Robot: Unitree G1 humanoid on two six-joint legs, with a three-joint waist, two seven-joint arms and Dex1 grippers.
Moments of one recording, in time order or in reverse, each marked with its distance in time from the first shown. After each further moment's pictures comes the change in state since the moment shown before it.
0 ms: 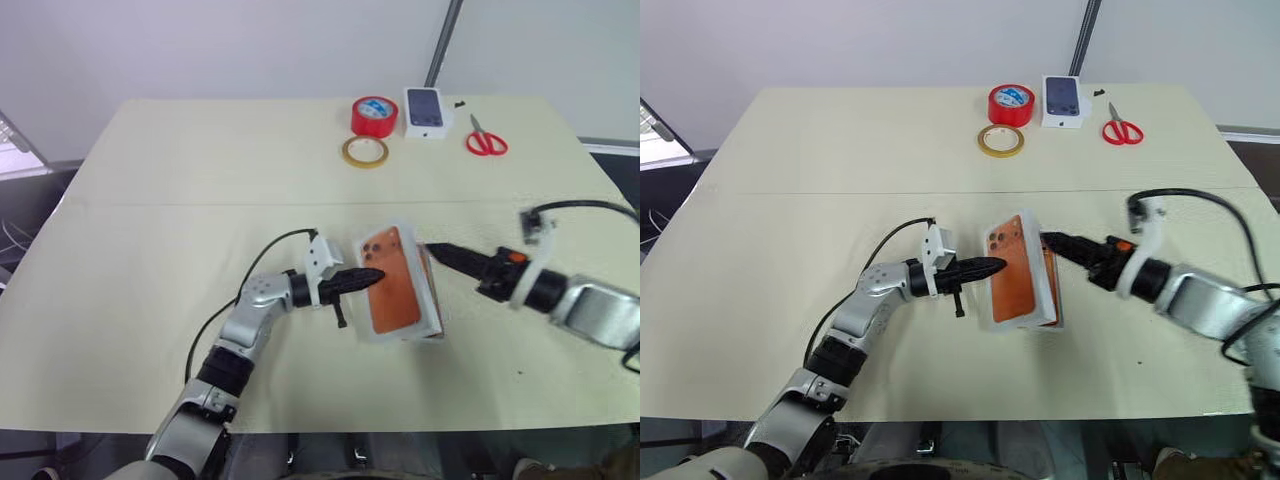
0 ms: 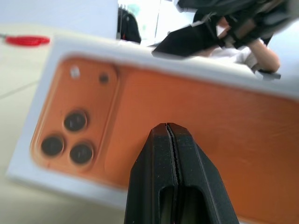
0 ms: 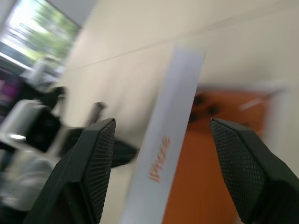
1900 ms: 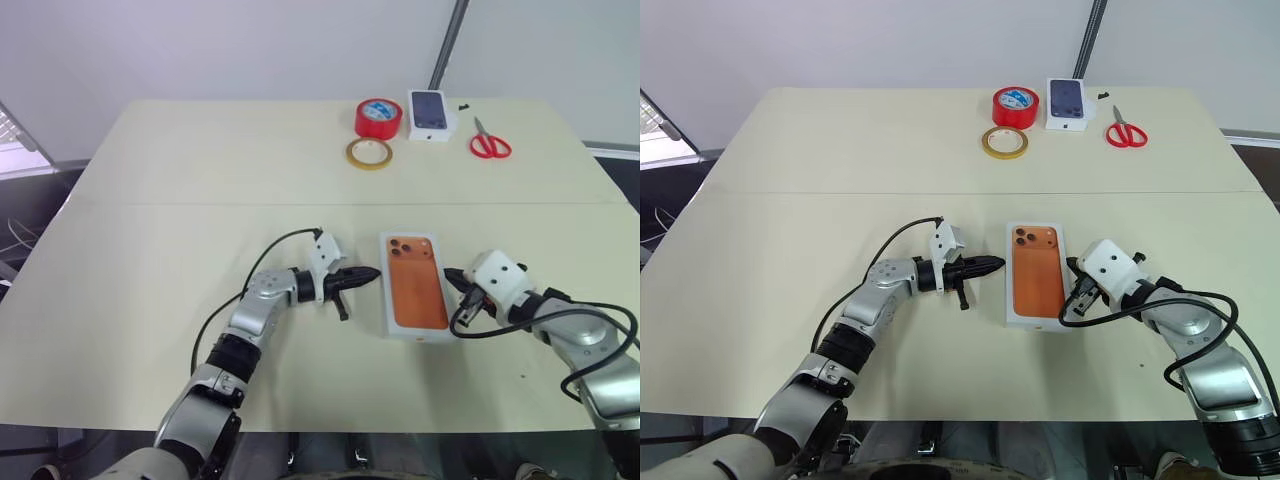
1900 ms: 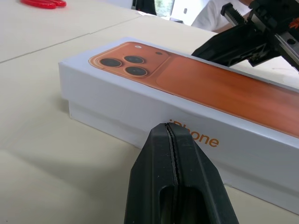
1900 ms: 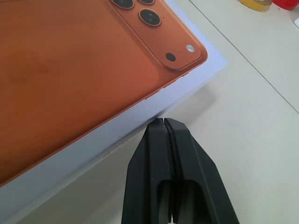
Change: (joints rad) left arm -0.067 -0.009 0.013 0.145 0.062 0.047 0.035; right arm 0.135 0.175 0.249 -0.063 -1.426 -0.595 0.481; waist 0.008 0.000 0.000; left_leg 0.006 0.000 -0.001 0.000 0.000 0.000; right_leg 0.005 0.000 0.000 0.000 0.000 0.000
